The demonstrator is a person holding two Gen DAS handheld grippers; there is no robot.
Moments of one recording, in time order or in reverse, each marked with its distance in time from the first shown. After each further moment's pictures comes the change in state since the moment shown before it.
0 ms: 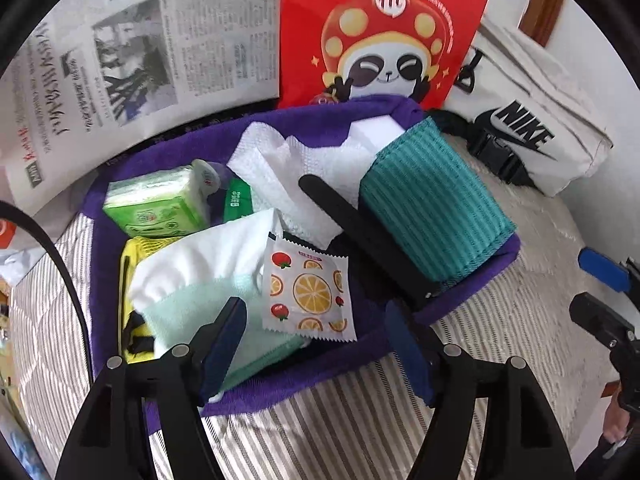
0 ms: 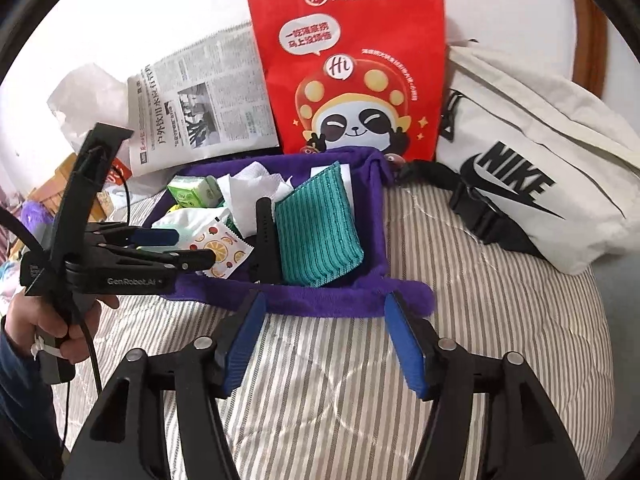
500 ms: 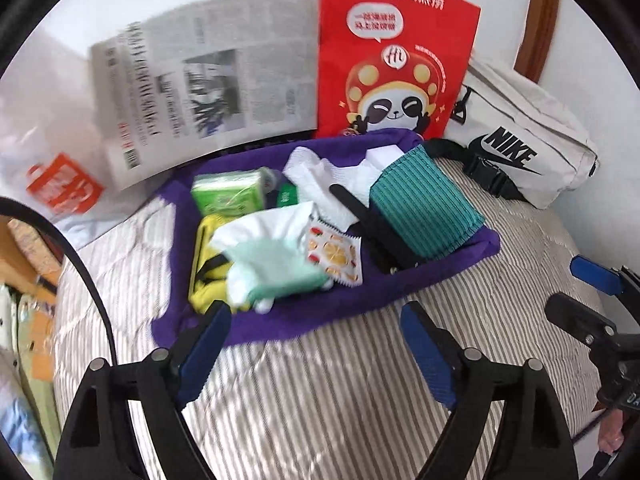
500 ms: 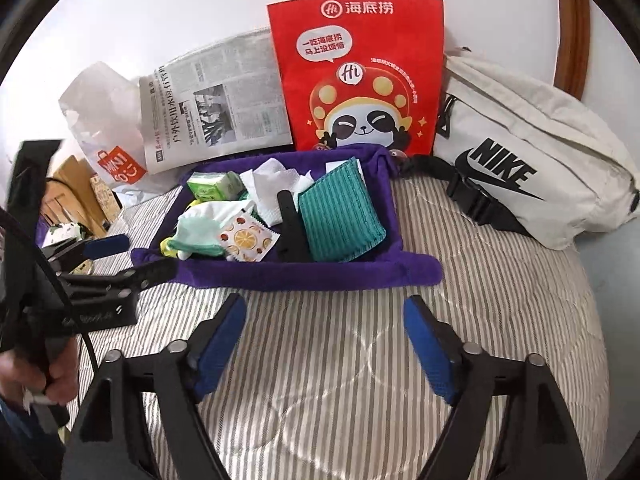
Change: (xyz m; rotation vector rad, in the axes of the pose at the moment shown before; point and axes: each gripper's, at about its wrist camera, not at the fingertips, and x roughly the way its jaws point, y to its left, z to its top) left arm -0.083 0.000 -0.047 -0.054 -0.120 0.104; right arm -0.038 0.039 -0.014 0.021 0.013 -0.053
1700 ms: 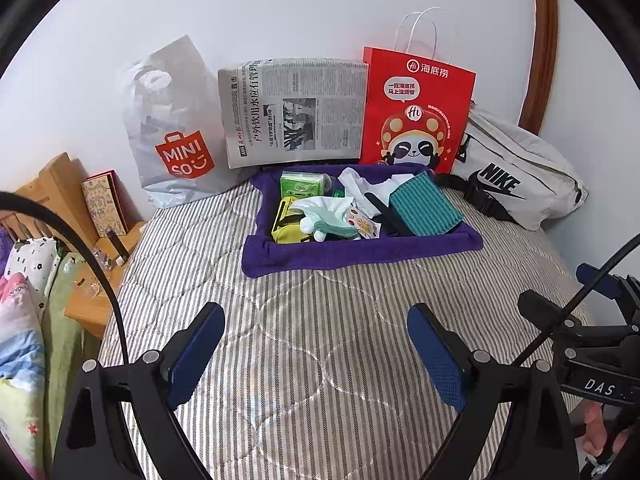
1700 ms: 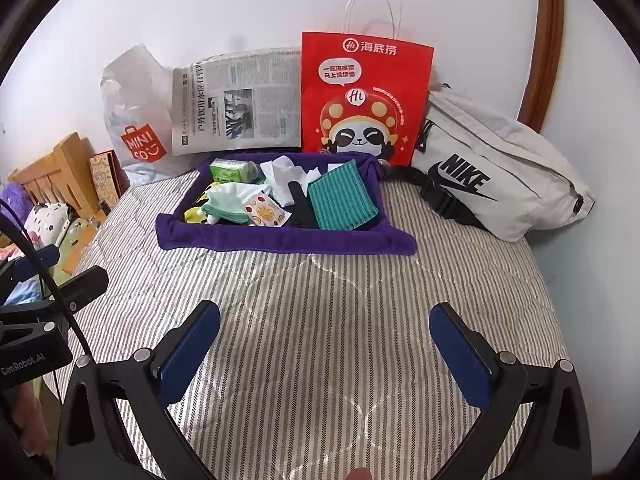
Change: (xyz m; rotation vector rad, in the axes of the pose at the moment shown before) left arm -0.139 -0.002 -0.111 -0.145 -0.186 0.141; right arm -0.081 0.043 -0.059 -0.065 -0.070 -0.121
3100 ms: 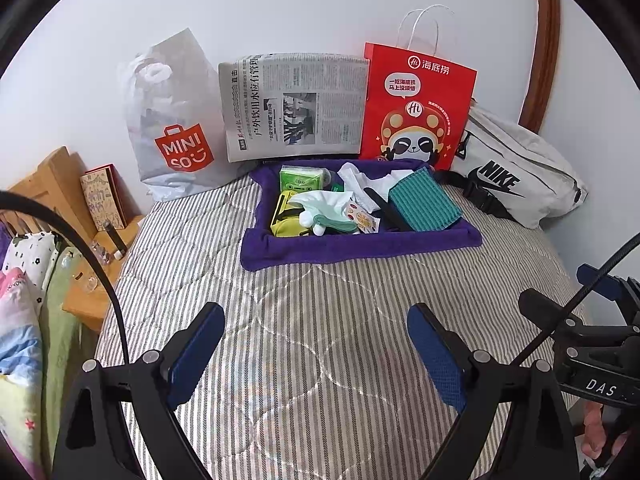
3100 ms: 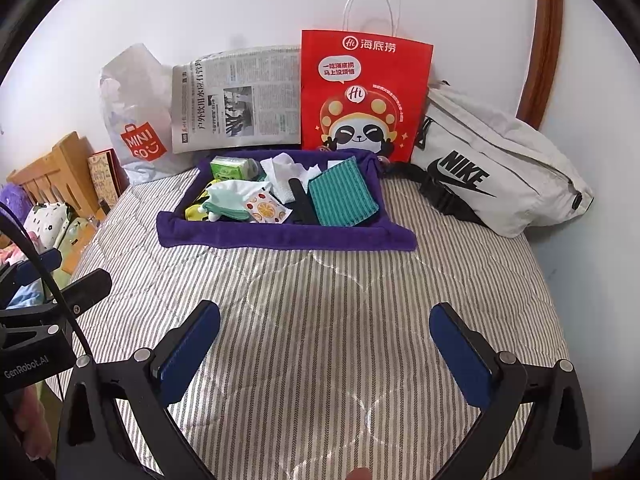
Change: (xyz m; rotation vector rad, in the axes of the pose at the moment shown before) left arm 0.001 0.002 -0.004 -0.016 0.016 -0.006; right arm 0.000 0.001 -0.002 0.003 0.011 0.003
